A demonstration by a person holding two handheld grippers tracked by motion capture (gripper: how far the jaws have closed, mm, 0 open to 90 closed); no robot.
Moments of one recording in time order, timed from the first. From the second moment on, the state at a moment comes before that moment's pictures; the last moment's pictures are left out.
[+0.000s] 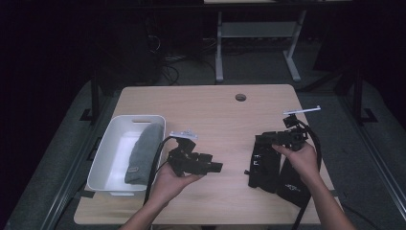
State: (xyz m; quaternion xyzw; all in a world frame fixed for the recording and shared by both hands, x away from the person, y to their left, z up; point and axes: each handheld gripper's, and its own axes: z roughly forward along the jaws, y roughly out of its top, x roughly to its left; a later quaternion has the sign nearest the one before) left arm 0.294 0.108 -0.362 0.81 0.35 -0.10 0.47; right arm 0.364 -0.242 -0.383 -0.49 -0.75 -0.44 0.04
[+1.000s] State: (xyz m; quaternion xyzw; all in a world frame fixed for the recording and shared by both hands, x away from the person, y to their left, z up) left arm 0.291 0.086 -0.380 0.82 0.34 -0.11 0.46; right arm 0.309 -0.315 -0.425 -0.55 -0.74 -0.39 -0.01
